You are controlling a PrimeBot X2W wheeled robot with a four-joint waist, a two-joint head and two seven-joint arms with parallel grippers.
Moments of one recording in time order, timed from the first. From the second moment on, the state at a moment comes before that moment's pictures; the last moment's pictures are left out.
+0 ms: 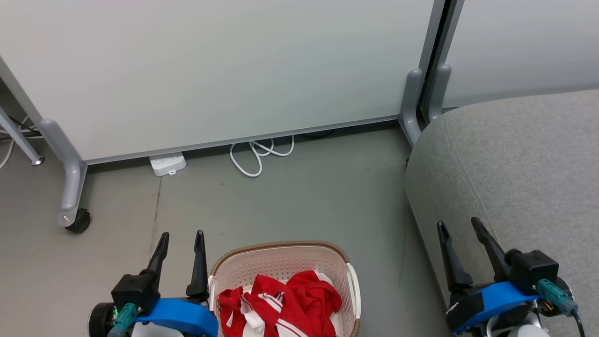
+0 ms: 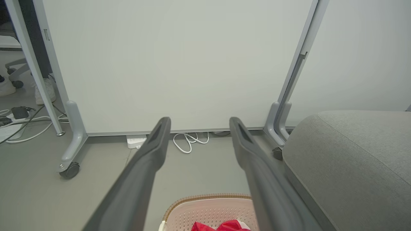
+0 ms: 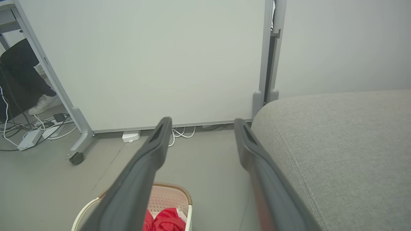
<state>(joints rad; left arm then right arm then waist) -0.07 0.05 -0.10 0.34 -0.22 -0.08 -0.26 -0.08 -0.05 0.01 0.22 0.14 0.13 -0.16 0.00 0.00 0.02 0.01</state>
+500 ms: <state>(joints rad) -0.17 0.06 -0.12 0.50 -0.24 -0.10 -0.26 -0.23 -0.05 0.12 0.16 0.17 0.13 -0.17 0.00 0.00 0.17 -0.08</state>
